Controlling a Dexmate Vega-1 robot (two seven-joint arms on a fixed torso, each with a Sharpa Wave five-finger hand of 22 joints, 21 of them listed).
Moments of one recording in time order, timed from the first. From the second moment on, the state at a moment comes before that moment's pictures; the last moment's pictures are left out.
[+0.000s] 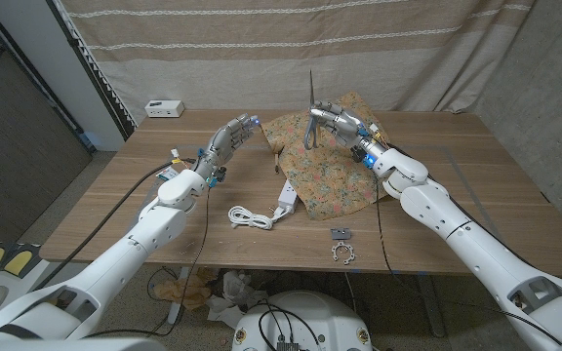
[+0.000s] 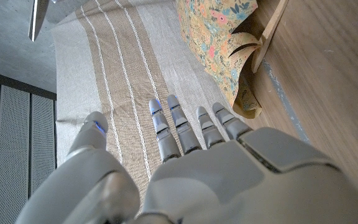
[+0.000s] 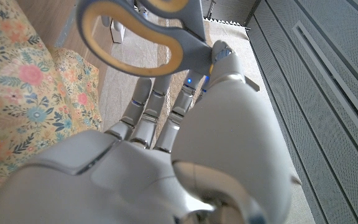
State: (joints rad) left arm 0.82 0.56 0.41 -1.36 -0.61 -0.32 -0.14; left_hand 0.32 -0.15 0.48 -0.15 0.23 0.57 -0.20 0.24 0.19 0.52 -0.17 0.23 0.21 0.19 -0.04 0.19 0.18 0.19 -0.02 0.19 0.18; right arm -0.80 -0.50 -0.44 -1.60 0.85 0.10 0.24; right_hand 1.25 0.09 -0.04 -0.12 0.48 0.97 -0.13 0.44 0.21 0.97 -0.12 0.52 0.38 0.56 -0.05 0.98 0.94 0.15 -0.04 1.22 1.00
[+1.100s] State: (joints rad) left arm 0.82 0.55 0.41 -1.35 -0.61 -0.32 -0.14; left_hand 0.32 -0.15 0.47 -0.15 0.23 0.60 -0.20 0.23 0.19 0.55 -0.18 0.23 0.20 0.19 -0.04 0.19 0.18 0.18 -0.01 0.19 0.18; right arm -0.79 -0.49 -0.44 -1.59 0.91 0.04 0.27; right_hand 1.24 0.10 -0.07 -0.10 0.51 1.00 -0.17 0.39 0.23 0.99 -0.14 0.44 0.38 0.32 -0.04 0.97 0.97 -0.14 -0.04 1.40 0.90
